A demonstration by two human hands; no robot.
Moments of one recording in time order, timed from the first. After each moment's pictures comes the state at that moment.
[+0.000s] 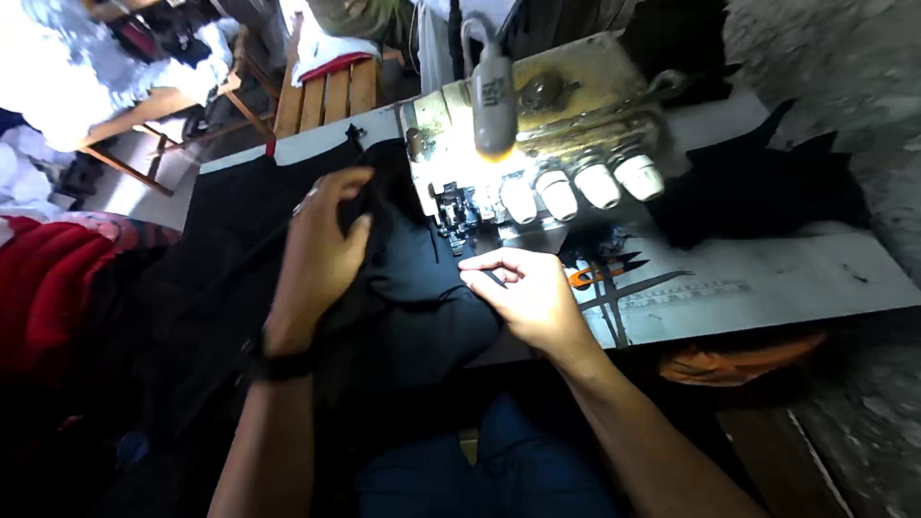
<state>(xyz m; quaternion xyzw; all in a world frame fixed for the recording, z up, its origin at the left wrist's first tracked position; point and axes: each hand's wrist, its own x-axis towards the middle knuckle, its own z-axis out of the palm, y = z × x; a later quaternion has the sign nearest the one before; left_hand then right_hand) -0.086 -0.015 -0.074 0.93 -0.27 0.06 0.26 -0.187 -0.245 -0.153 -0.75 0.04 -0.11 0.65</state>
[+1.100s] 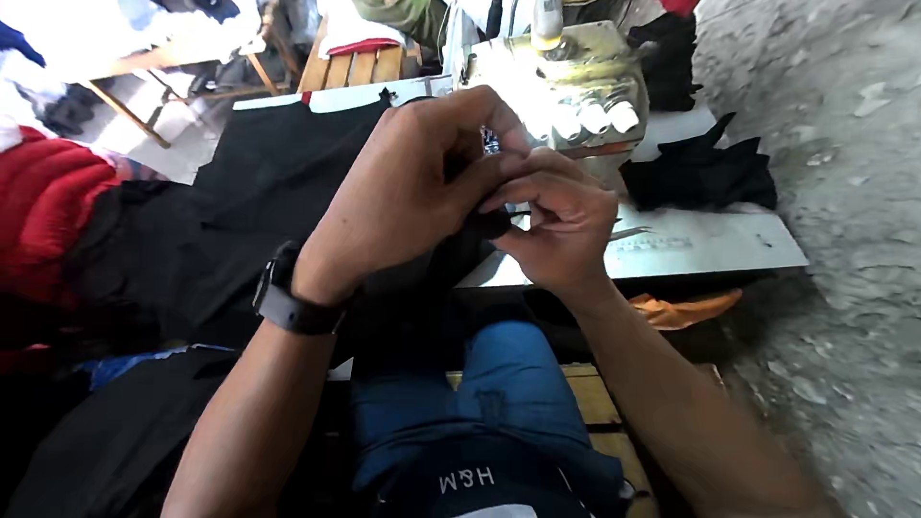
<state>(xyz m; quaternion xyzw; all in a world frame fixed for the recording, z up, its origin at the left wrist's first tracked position) -0.202 -0.031 0.009 0.78 -0.46 0.03 0.41 -0.233 -0.218 -0.087 -0.68 -0.34 -0.37 0.54</state>
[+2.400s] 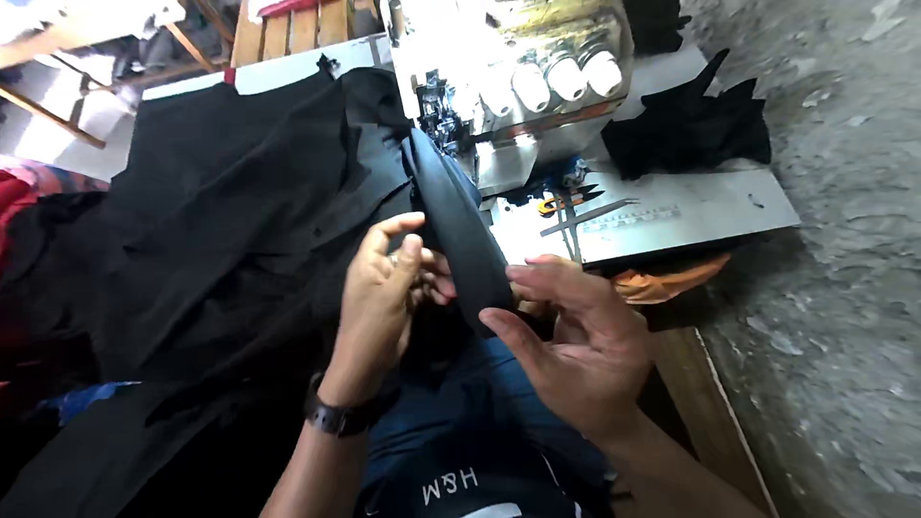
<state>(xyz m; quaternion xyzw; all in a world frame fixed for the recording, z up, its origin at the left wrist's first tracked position) -0.250 -0.059 -0.113 0.62 -0.07 -0.12 0.77 -0.325 -0.227 -0.126 -0.75 -0.09 -0.33 0.56</state>
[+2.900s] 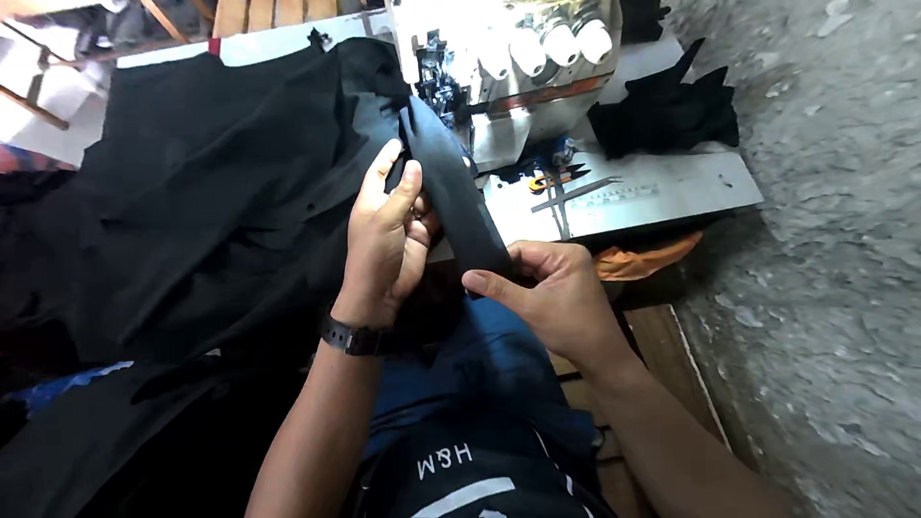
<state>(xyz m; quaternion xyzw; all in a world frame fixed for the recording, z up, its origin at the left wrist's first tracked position) -0.239 -0.072 -0.110 0.51 -0.01 -0.15 0.85 -0.330 -0.233 -0.124 -0.77 0.04 -0.07 0.63</state>
